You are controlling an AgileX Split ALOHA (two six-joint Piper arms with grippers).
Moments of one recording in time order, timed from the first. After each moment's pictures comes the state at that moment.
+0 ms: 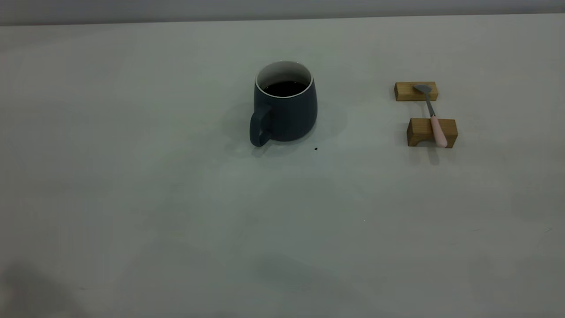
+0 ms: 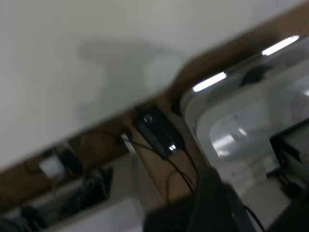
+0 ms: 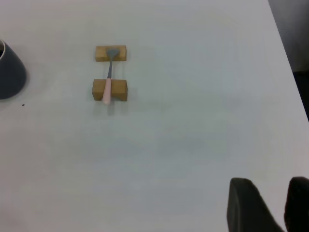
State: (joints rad) left arm -0.23 0.86 -0.64 -0.09 1.16 0.20; right arm 0.01 0.02 -0.47 -0.04 1.13 0.03
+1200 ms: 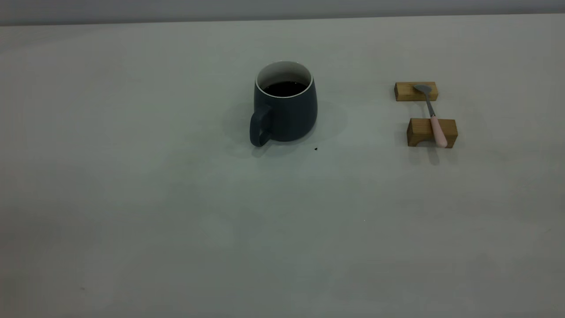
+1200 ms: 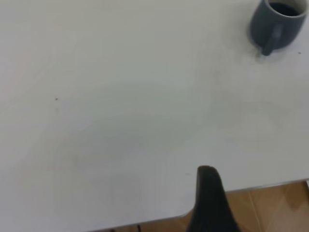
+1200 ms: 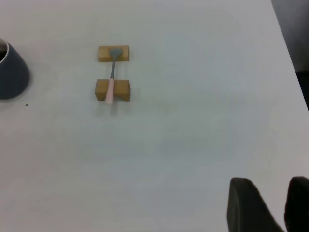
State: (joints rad) left arm -0.06 -0.02 -0.49 -0.08 1.13 0.05; right arm 0.01 0.02 -0.47 -0.03 1.13 0.03
